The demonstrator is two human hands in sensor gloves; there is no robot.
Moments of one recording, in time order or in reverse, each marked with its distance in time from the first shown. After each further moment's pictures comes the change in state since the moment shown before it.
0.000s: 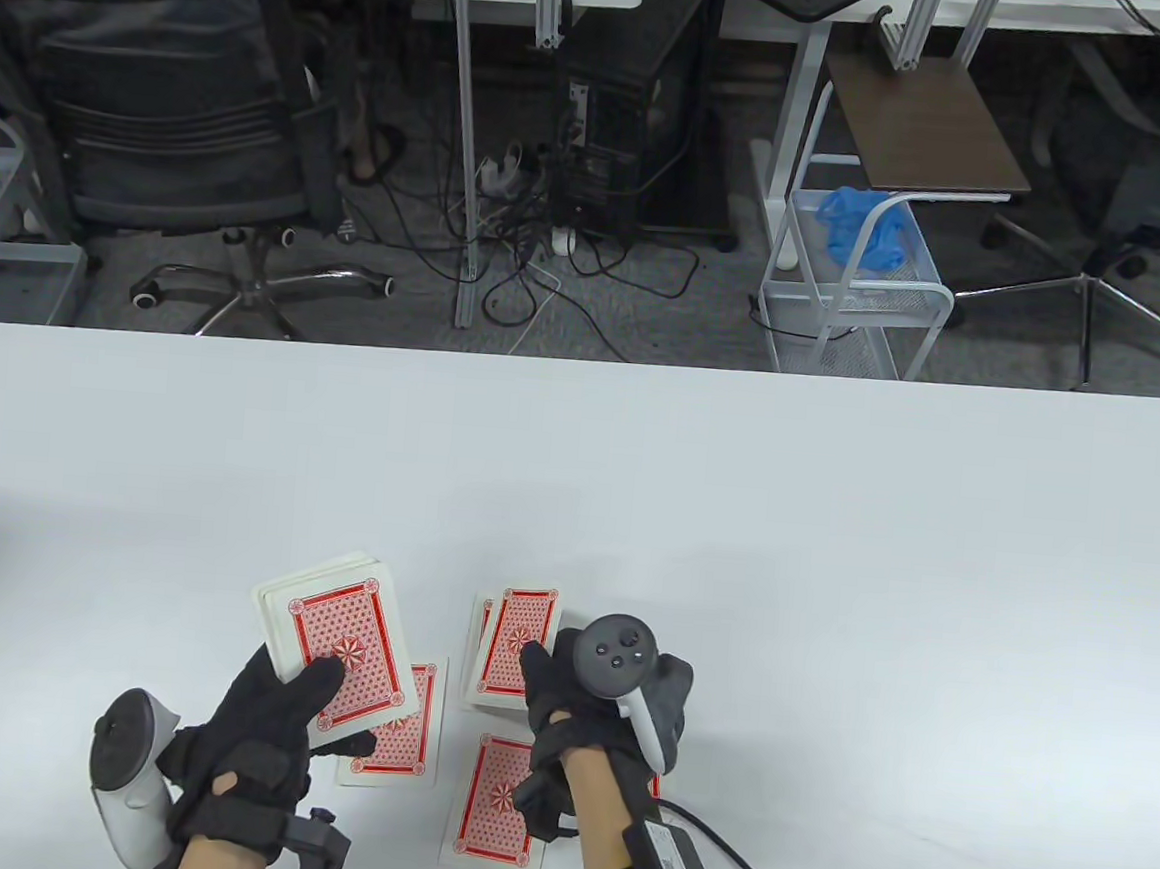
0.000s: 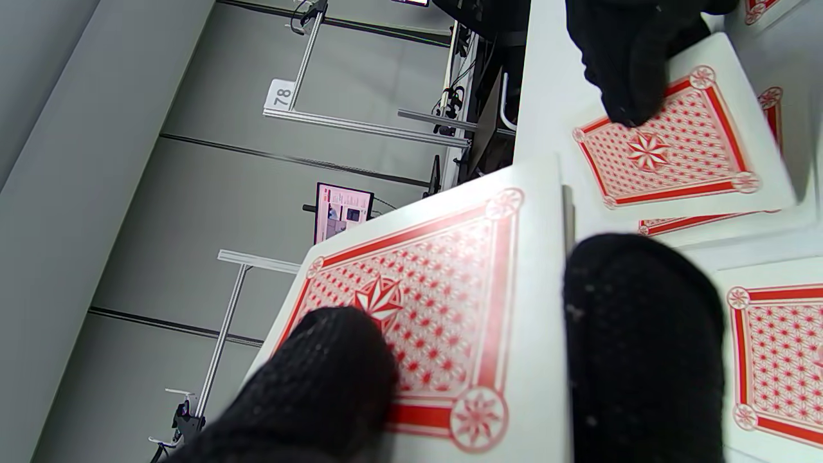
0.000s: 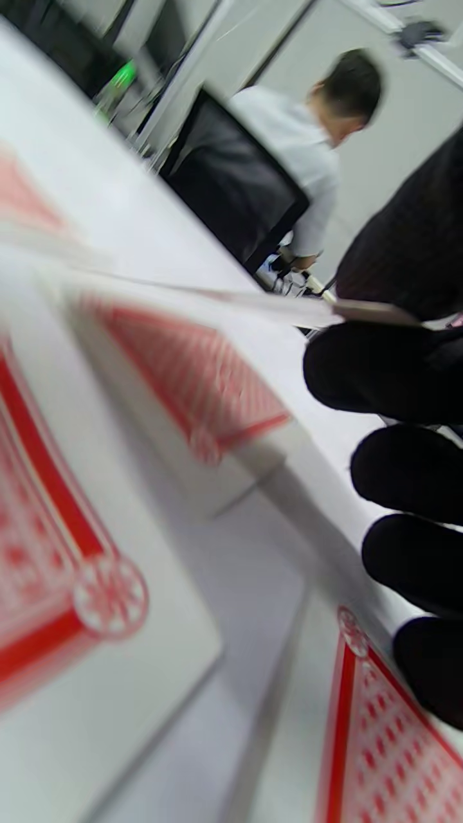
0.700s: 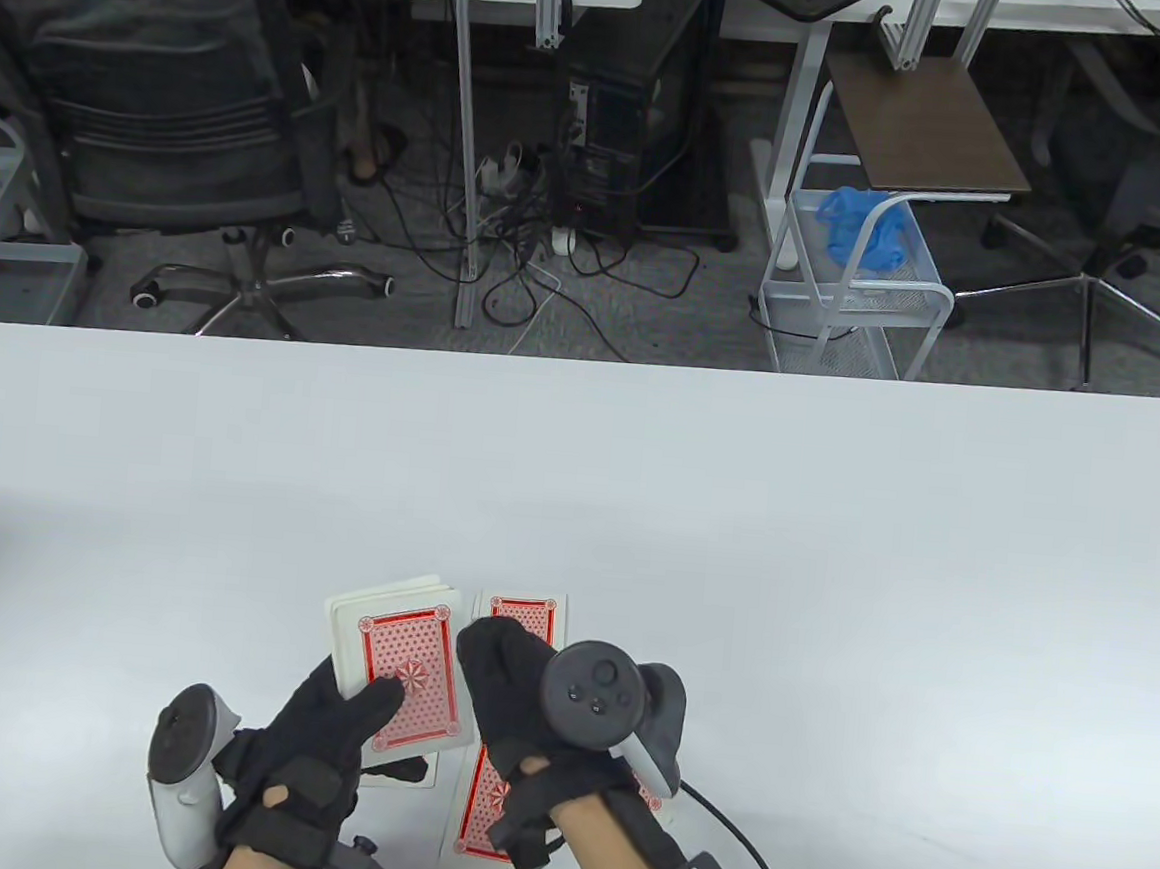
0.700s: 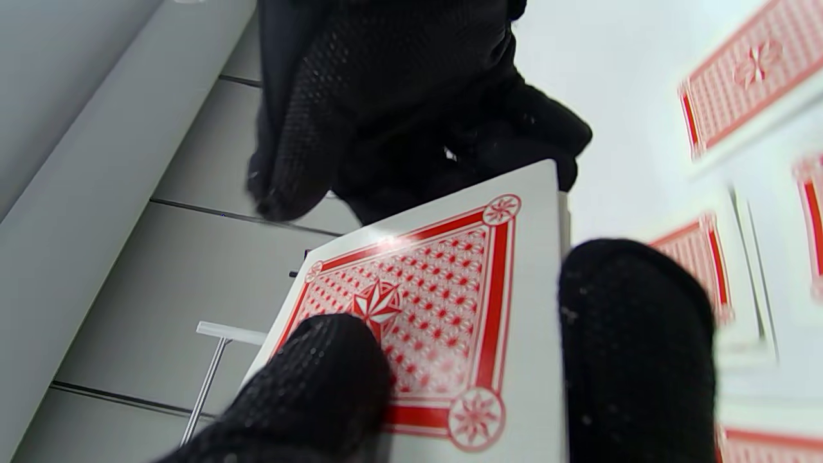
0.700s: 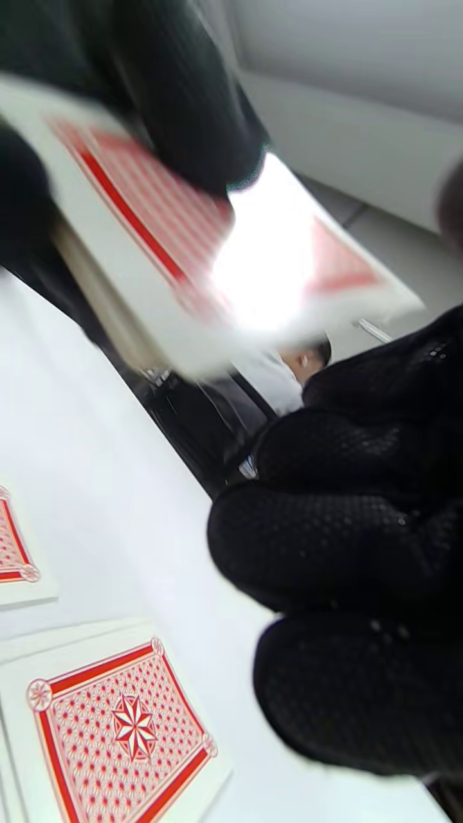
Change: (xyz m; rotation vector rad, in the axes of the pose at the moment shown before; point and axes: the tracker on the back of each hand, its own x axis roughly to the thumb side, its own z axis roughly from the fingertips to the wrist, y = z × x) left_hand -0.011 -0.046 0.001 -0.195 0.032 0.005; right_hand 0.064 -0.073 0.083 -0.010 -0.501 -0.199
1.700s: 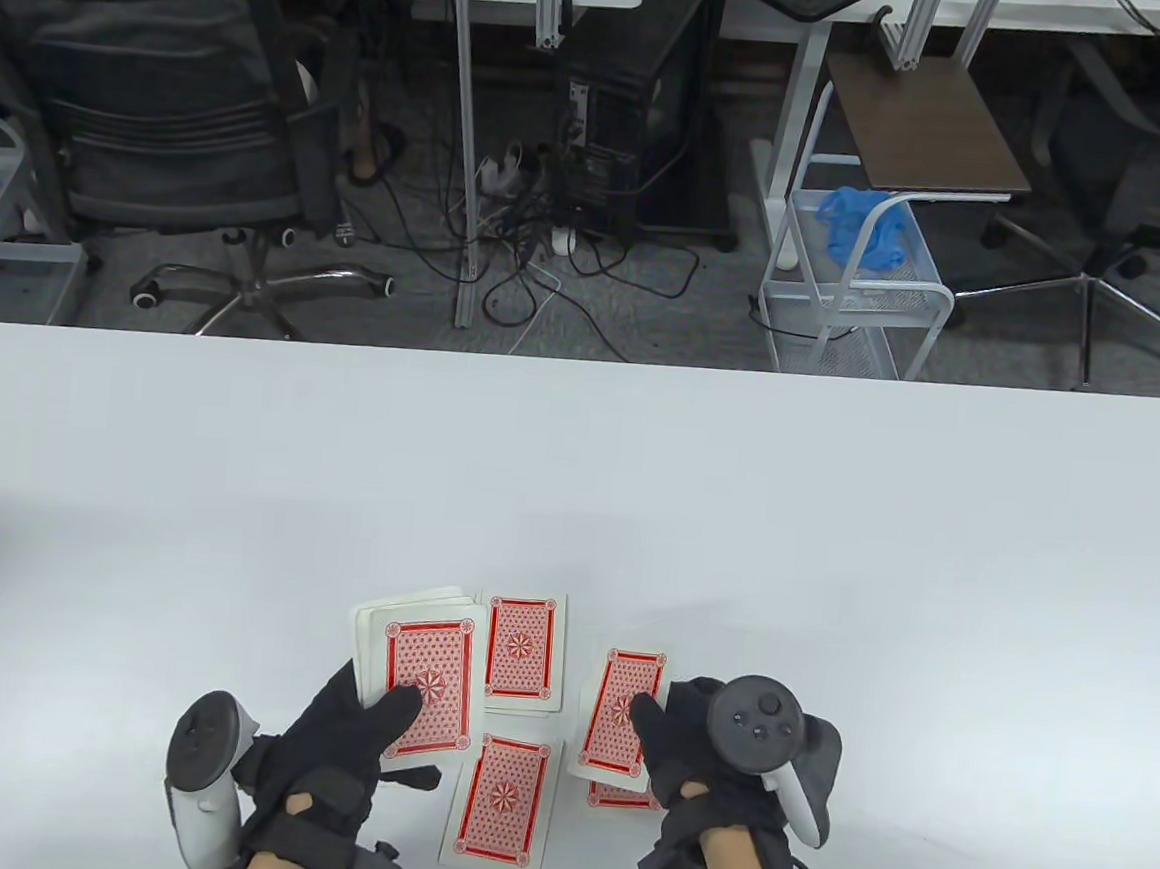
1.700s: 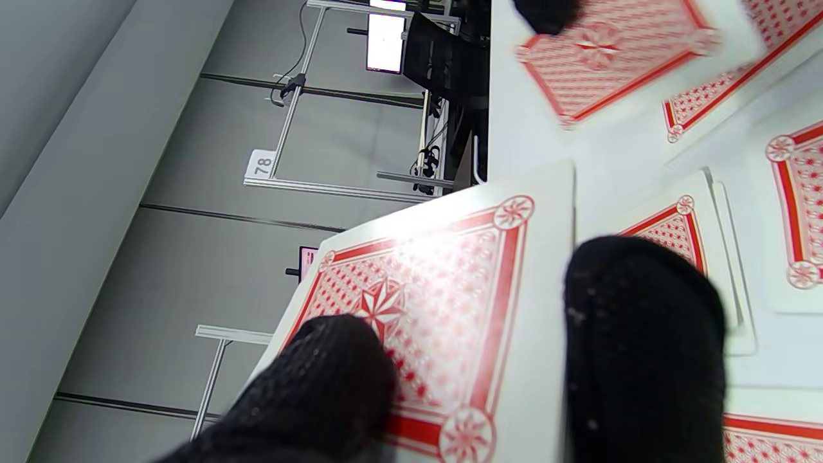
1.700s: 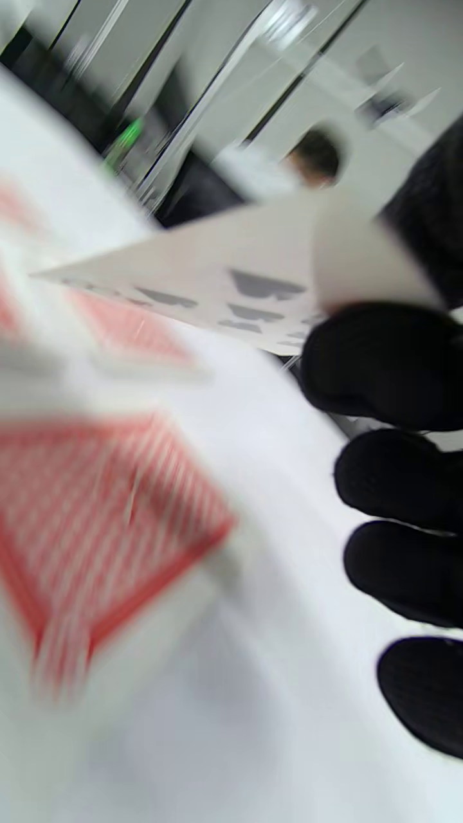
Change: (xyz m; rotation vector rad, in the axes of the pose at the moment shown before) left_hand -0.004 0.000 0.001 0.064 -0.004 -0.070; right_hand -0.137 -0.030 0.044 0.097 0.458 0.146
